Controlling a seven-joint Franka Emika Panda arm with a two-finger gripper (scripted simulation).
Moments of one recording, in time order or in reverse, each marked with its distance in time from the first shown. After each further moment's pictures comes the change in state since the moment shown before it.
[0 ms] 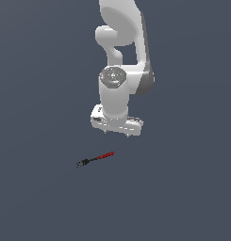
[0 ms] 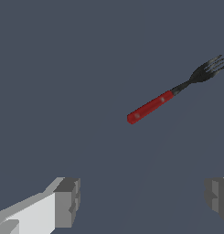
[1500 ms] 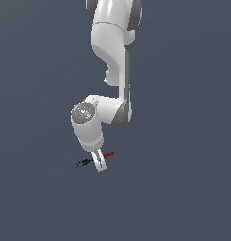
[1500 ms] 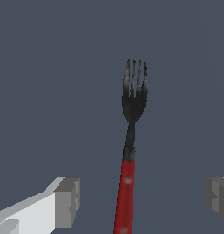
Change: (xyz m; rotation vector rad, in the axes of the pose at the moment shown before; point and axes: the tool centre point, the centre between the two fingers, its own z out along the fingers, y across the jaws) arm 0.082 0.080 0.075 -0.008 0.041 0.913
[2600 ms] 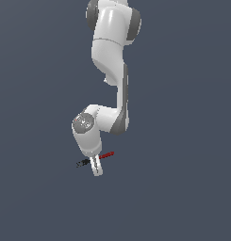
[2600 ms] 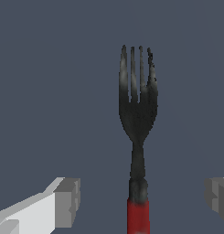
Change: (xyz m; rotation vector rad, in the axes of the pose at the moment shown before) arm 0.011 0.001 0.045 0.000 0.008 0.092
